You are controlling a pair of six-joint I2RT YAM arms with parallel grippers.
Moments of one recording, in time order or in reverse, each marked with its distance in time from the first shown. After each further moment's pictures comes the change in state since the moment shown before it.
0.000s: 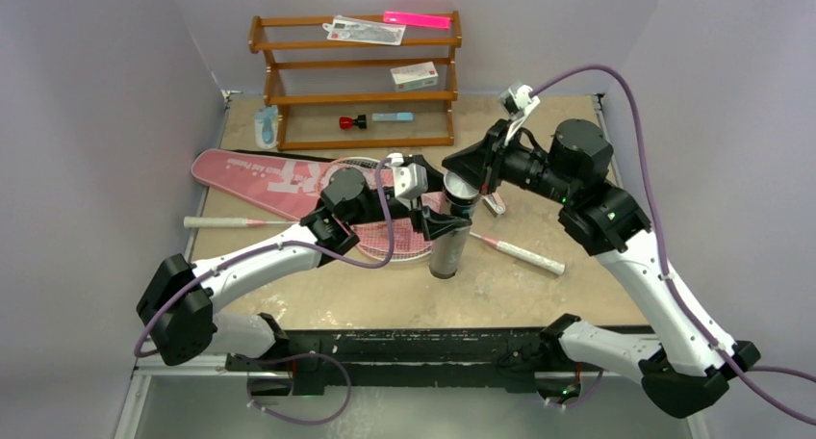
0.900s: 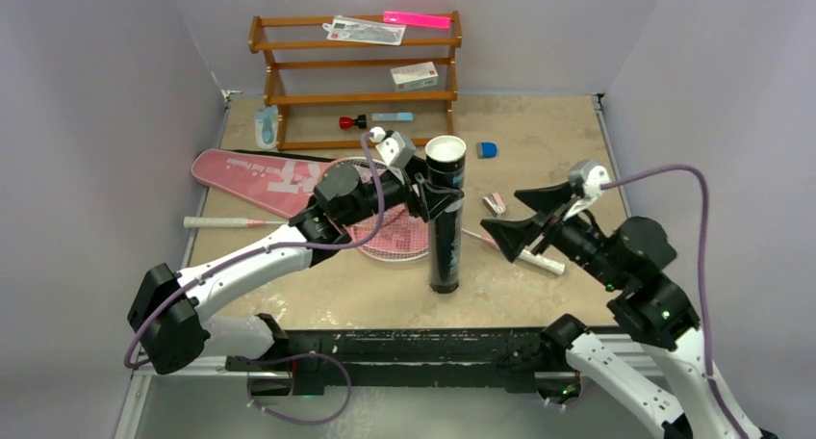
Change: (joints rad) left arm 0.016 -0.054 0.024 -0.137 -0.307 -0.197; right arm 0.000 -0.507 -0.365 0.000 0.236 -0.042
